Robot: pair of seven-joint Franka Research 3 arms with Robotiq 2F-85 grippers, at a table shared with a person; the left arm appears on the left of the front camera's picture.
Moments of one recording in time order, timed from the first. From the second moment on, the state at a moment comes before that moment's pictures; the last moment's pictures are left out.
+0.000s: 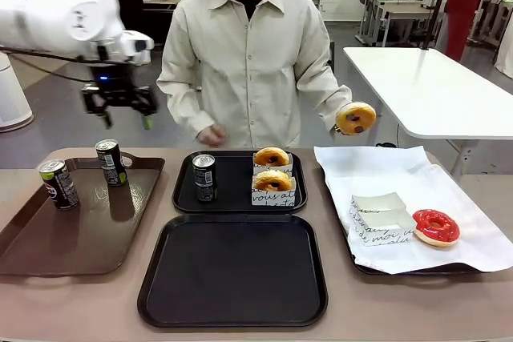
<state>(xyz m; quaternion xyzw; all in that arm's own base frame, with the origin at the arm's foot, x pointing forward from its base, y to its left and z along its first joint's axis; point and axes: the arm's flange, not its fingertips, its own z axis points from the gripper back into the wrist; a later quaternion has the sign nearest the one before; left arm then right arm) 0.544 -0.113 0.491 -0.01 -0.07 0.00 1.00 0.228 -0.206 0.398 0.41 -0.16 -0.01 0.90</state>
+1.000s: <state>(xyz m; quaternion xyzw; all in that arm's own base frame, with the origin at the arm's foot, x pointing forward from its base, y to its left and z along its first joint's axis) 0.501 -0.017 0.499 0.02 -0.06 0.05 1.00 0.228 -0.207 0.398 0.41 -0.16 -0.01 0.90</state>
